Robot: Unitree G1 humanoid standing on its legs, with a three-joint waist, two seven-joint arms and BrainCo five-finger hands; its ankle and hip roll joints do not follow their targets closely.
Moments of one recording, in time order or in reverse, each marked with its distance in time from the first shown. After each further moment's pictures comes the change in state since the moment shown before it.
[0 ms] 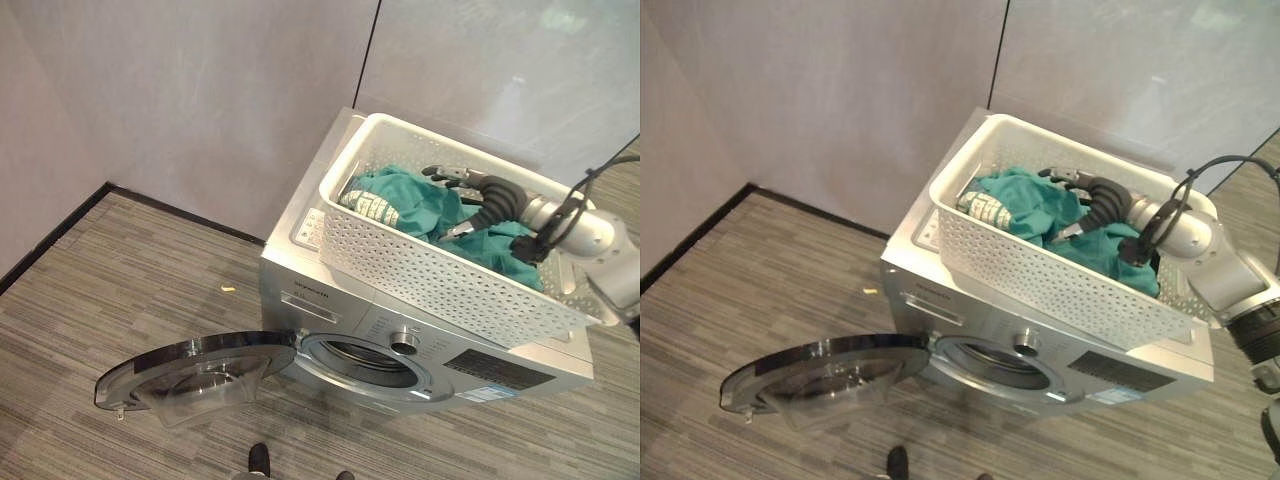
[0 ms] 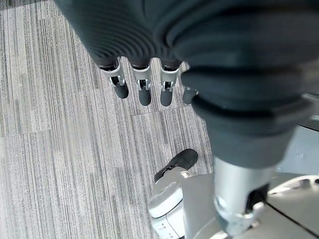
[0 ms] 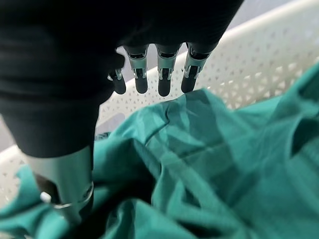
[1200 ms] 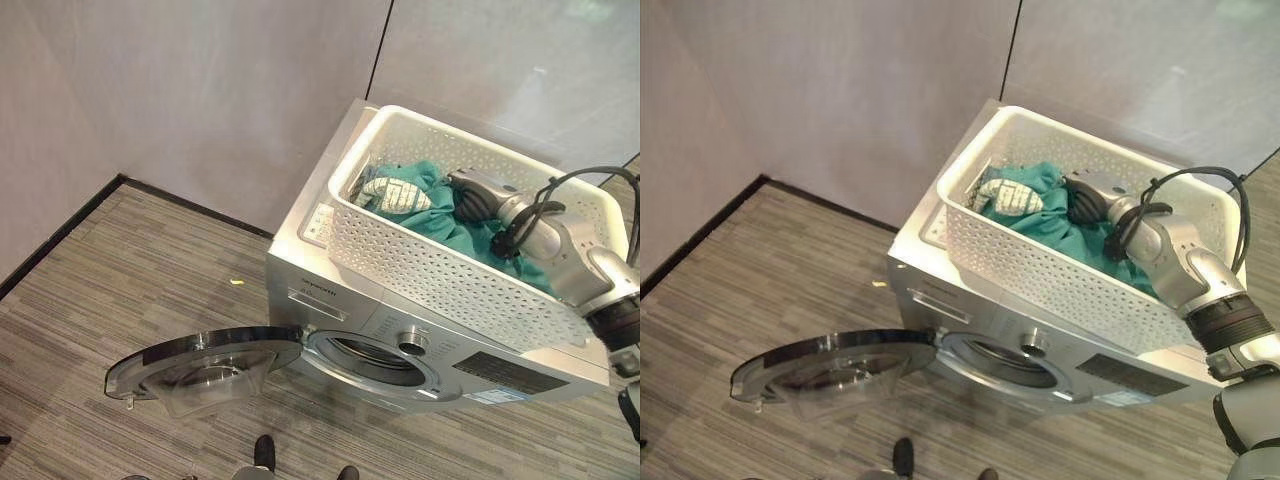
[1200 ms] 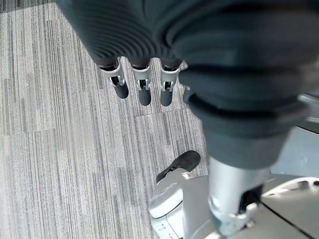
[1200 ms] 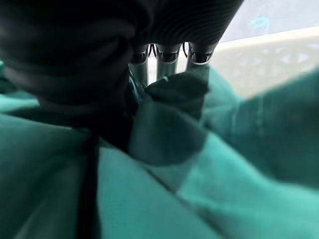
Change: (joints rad) left arm -0.014 -0.007 0.000 -0.032 0.010 0.033 0.006; right arm -0.031 0.132 -0.060 0.094 -0.518 0.066 -0.128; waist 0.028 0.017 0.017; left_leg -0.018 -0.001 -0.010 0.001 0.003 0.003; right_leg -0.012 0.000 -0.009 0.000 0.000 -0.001
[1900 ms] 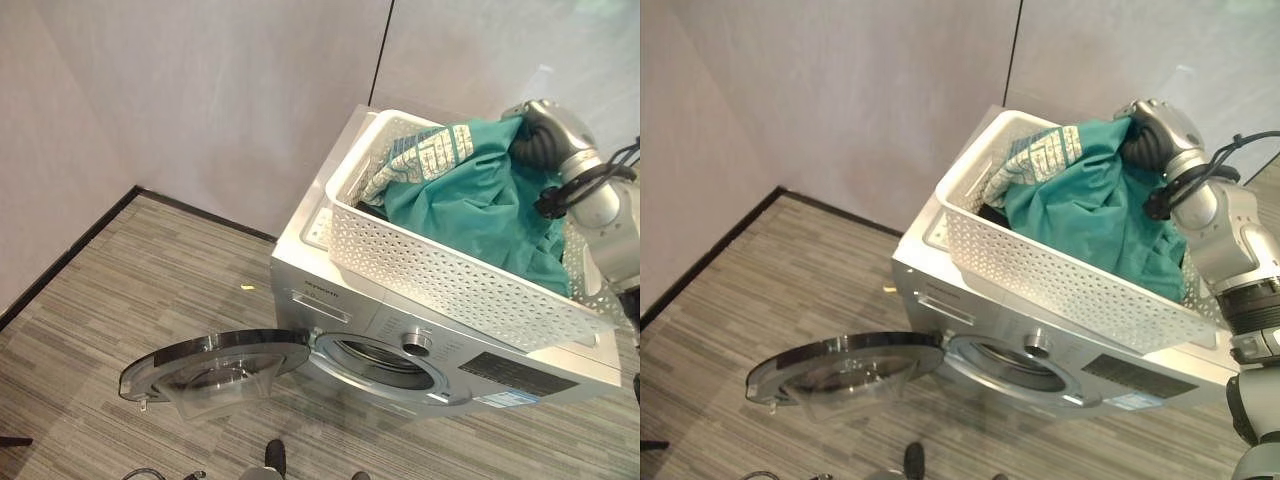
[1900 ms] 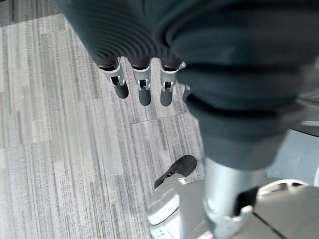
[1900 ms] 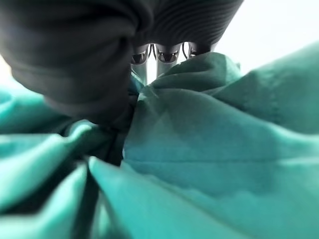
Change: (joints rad) left arm -0.029 -0.018 -0.039 0.000 0.008 0.000 0.000; right arm -0.096 -0.059 -0.159 0.074 0.099 0.019 -0.184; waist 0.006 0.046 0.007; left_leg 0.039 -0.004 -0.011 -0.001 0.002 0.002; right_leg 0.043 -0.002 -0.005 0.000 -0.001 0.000
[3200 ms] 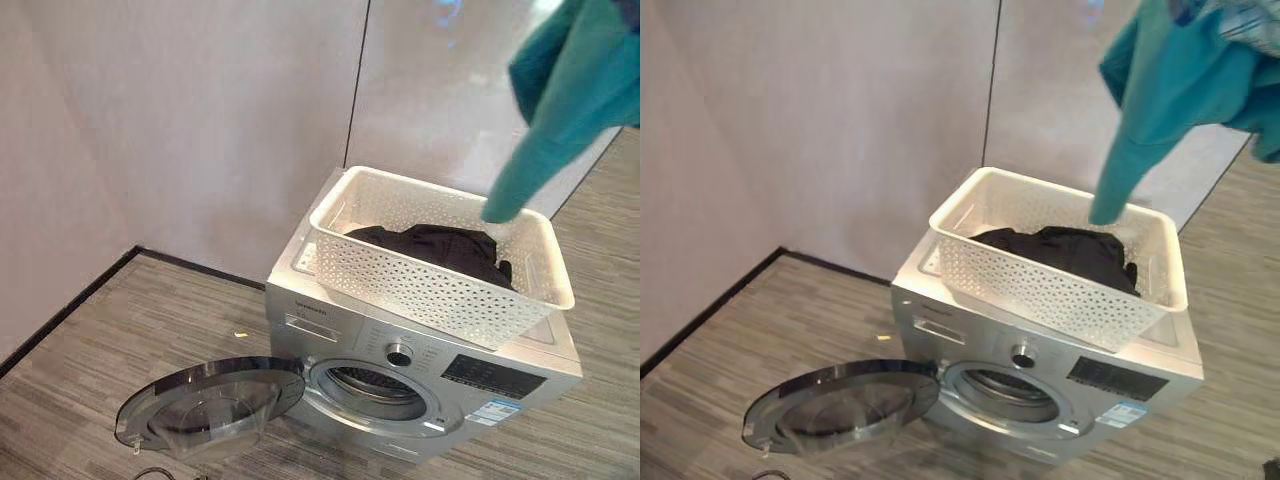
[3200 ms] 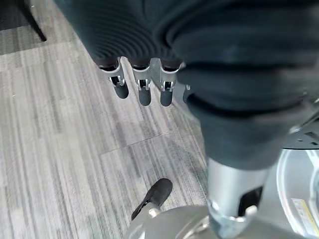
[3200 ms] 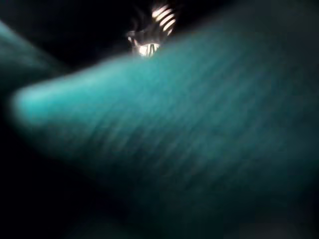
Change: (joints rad) left arm -0.020 -0.023 -0.127 0.049 0.000 0.009 0.080; right arm -0.897 -0.282 0.140 0.221 0.428 -0.127 -0.626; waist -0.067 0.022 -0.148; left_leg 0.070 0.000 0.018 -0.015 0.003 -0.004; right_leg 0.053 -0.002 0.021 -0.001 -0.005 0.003
